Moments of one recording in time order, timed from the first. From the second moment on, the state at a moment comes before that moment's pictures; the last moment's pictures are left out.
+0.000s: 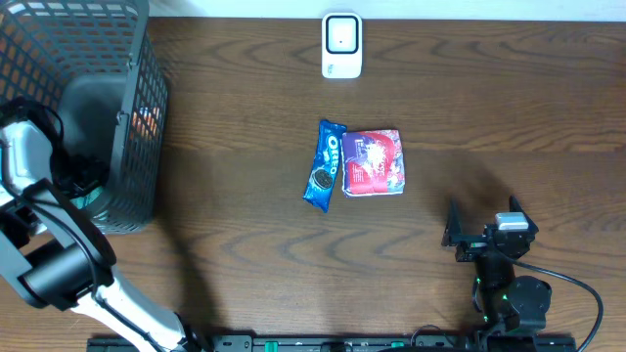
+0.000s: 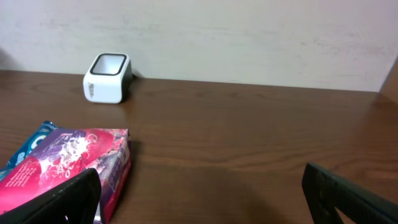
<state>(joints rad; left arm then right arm) 0.59 2.01 1.51 -1.12 -0.16 -0.25 -0.02 0.01 0.01 -0.07 -0.06 -0.04</state>
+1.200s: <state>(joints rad) 0.59 1.92 1.73 -1.17 -0.03 -0.28 -0.02 0.01 0.01 -0.07 -0.06 -0.04</state>
